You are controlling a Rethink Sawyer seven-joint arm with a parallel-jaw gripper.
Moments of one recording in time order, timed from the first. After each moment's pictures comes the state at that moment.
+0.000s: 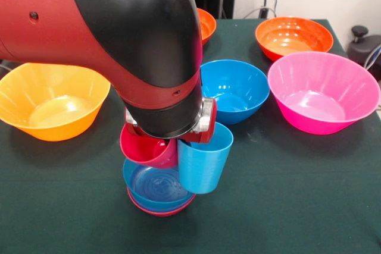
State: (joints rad) arm -0.46 -0.09 0.93 0.36 -0.86 1.76 1.78
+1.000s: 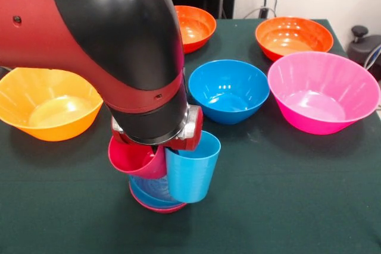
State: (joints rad) arm -0.50 -0.10 0.92 0.41 -0.84 1.68 1.78
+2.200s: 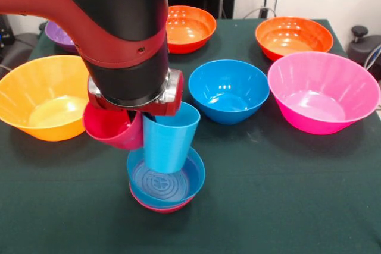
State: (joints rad) arm -0.53 -0.22 0.83 0.56 -0.81 1.68 1.78
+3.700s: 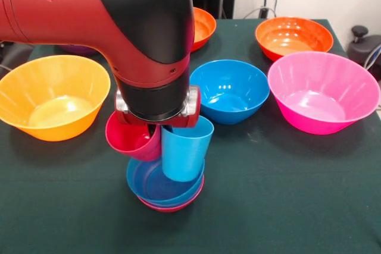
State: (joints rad) arm -0.52 -0.21 0.75 0.67 -0.74 1.53 1.78
